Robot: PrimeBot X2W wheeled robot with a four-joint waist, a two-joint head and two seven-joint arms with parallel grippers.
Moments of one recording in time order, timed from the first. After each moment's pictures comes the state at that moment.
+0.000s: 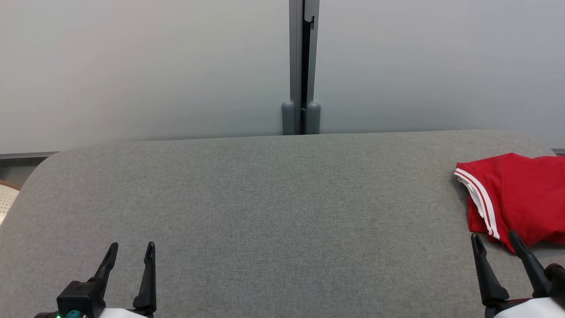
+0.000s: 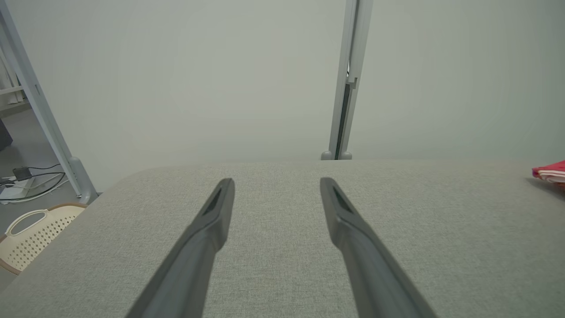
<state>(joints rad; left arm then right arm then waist) 0.10 0.39 -0.32 0.01 -0.50 0.26 -0.18 0.18 -0.15 -0.03 -0.11 0.21 0.13 0.06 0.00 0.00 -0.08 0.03</state>
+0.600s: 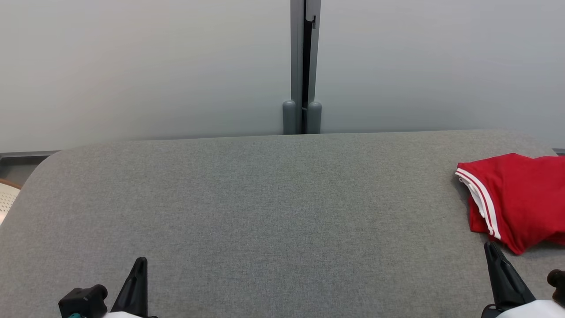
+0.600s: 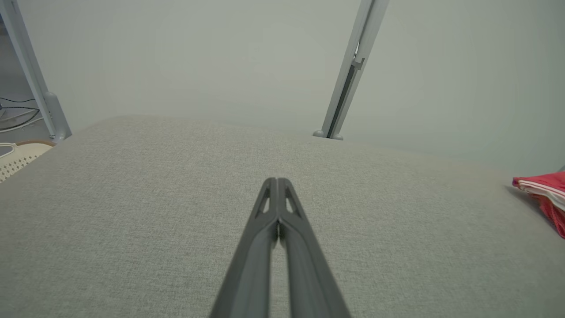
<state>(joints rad) 0.12 0.33 -0.32 0.06 -0.60 0.22 -0.15 0.18 -0.13 -0.03 -0.05 0.34 0.13 0.07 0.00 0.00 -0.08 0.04</state>
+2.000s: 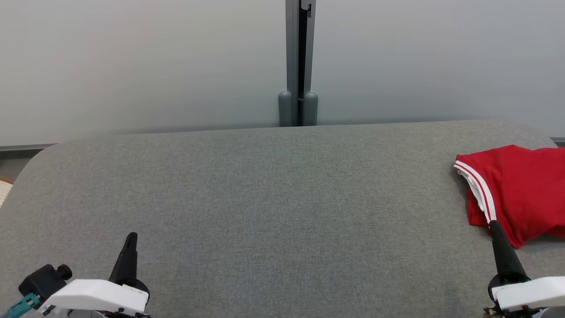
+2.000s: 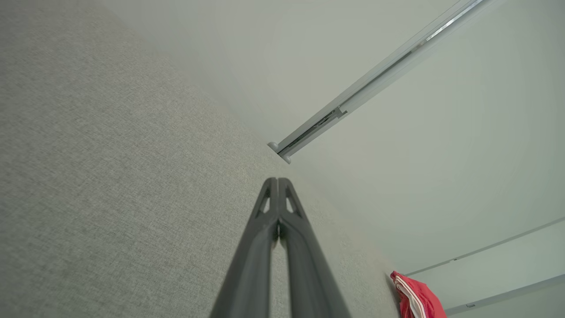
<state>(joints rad) 0.01 0.20 -0.12 0.15 -1.10 0.05 -0.03 0.05 -0.09 -0.07 0.09 0.96 0.13 0.09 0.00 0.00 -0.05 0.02</state>
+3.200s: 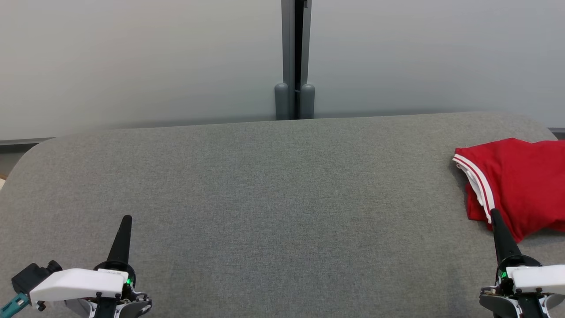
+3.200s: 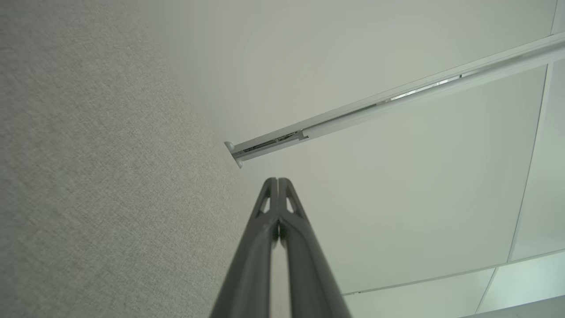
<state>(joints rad) -0.05 0.12 0.00 0.20 -1.38 -0.05 0.04 -0.04 -0.07 -0.09 0.18 1.31 0.13 0.10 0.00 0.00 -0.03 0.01</state>
